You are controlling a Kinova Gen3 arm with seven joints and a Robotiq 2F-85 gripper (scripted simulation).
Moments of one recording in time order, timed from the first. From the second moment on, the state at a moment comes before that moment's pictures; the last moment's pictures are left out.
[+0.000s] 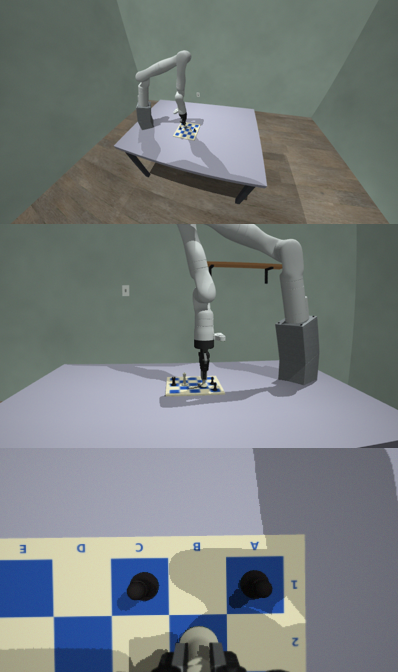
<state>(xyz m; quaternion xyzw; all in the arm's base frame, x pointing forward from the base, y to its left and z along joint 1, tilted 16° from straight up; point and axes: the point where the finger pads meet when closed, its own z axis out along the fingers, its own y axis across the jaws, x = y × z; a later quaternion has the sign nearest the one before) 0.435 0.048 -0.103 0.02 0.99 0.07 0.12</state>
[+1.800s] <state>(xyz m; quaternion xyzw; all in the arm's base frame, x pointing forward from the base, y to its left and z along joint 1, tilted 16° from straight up) 0.435 0.049 -0.107 0.02 0.99 0.07 0.12</state>
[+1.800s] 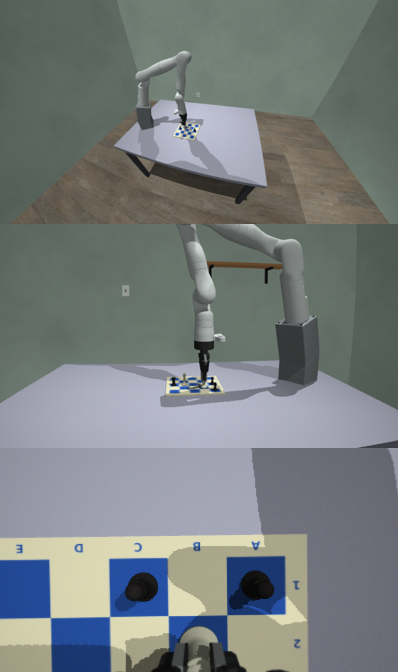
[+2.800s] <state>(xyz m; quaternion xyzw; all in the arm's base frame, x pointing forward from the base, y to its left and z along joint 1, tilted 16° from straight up) 0.435 0.049 -0.107 0.02 0.99 0.07 0.12</state>
